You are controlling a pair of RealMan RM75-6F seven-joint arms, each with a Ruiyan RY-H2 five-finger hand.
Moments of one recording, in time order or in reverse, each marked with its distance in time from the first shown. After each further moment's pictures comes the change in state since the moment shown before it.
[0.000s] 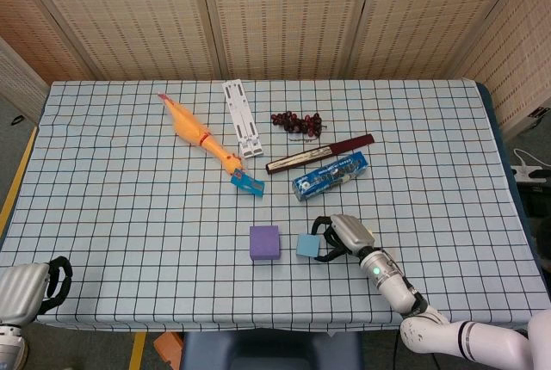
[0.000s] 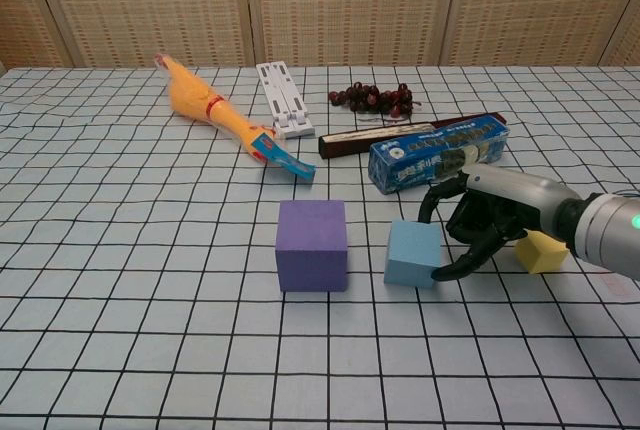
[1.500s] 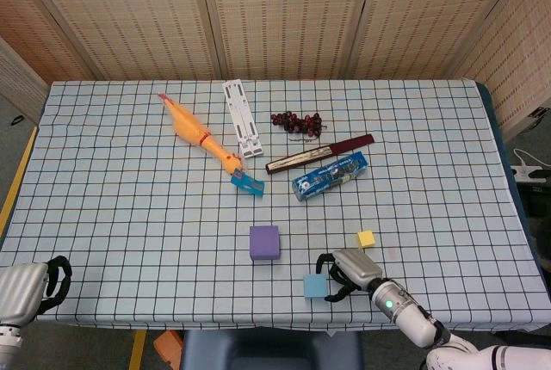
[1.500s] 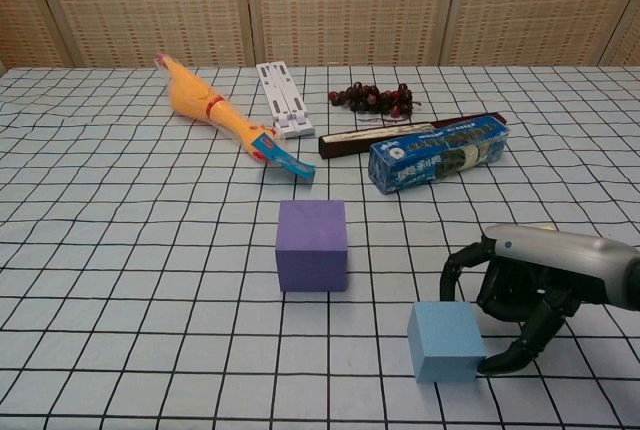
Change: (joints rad) left arm 0.002 0.001 -0.002 0.001 0.006 0.005 -0.012; right arm -0.052 0.173 -0.138 -0.272 -0.041 -0.018 -0.113
